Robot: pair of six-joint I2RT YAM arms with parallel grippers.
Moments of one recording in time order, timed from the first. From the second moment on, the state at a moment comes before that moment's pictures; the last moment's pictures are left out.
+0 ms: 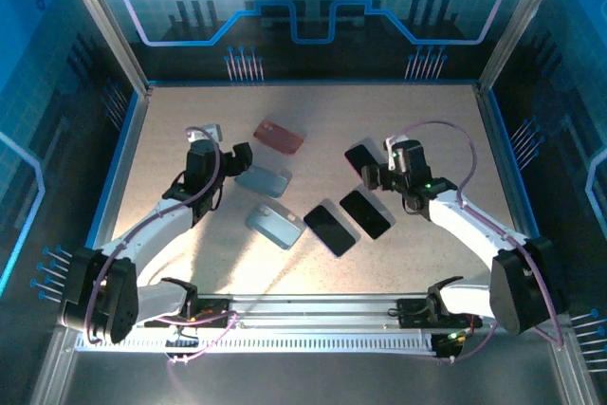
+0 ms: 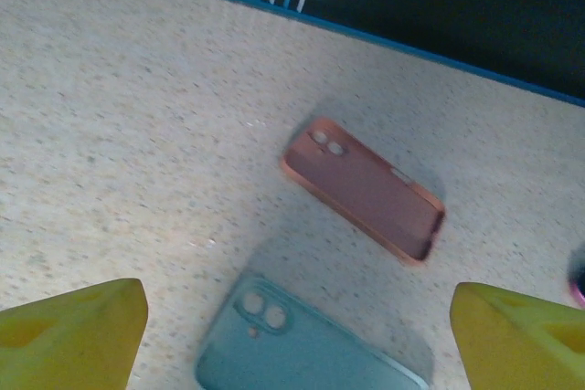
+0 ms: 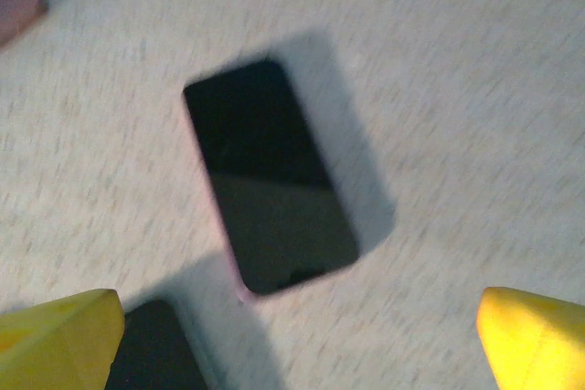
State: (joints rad) left arm -0.25 1.23 0.67 0.08 -0.15 -0.44; right arm 0.36 1.27 0.75 -0.29 0.14 0.17
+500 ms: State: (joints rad) left arm -0.29 1.25 0.68 0.05 -0.13 -0.48; right arm 0.44 1.44 0.81 -0.55 -0.02 0.26
